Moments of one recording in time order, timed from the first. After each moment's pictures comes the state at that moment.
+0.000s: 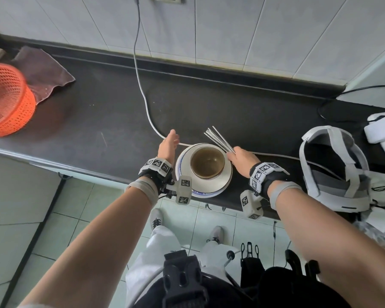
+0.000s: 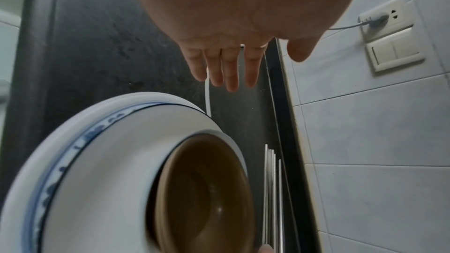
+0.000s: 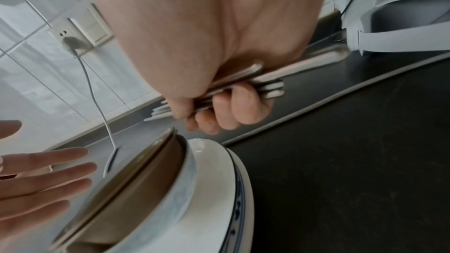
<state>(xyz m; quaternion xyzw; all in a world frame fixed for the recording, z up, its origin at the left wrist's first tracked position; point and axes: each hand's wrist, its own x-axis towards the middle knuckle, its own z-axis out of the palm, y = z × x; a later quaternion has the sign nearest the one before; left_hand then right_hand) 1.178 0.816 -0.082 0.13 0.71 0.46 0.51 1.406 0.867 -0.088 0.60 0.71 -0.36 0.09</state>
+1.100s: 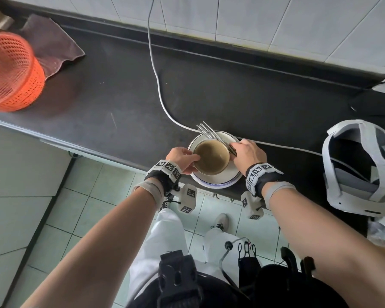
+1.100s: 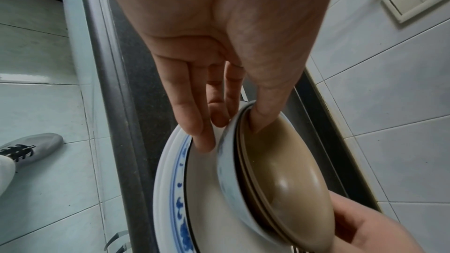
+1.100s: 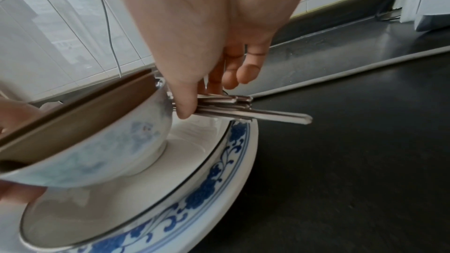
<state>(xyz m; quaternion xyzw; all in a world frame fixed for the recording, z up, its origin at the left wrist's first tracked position) 1.174 0.774 -0.114 0.19 0.77 0.23 0.56 1.377 0.852 -0.124 0.55 0.81 -0.18 0.08</state>
